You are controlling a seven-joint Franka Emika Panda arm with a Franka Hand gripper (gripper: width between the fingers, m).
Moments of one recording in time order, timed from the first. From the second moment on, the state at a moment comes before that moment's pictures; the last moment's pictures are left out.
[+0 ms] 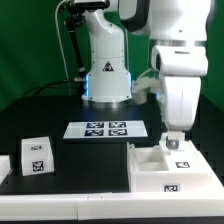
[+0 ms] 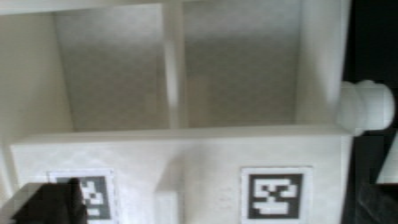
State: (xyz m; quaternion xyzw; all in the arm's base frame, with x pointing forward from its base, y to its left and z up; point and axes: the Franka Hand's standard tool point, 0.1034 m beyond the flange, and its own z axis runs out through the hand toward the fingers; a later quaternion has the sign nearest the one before) arm 0.560 0.086 0.086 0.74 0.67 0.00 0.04
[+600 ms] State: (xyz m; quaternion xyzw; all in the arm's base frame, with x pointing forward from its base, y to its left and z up) arm 0.466 0.109 0.084 0.79 0.61 0.01 0.04
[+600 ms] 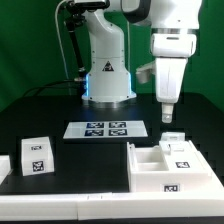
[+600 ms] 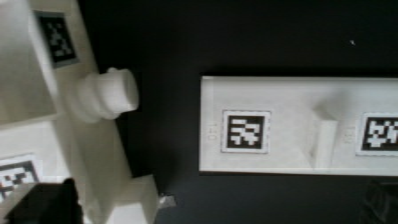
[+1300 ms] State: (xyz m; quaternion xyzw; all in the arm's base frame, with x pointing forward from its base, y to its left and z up) arm 0.433 0.130 0.035 0.81 0.59 0.02 0.00
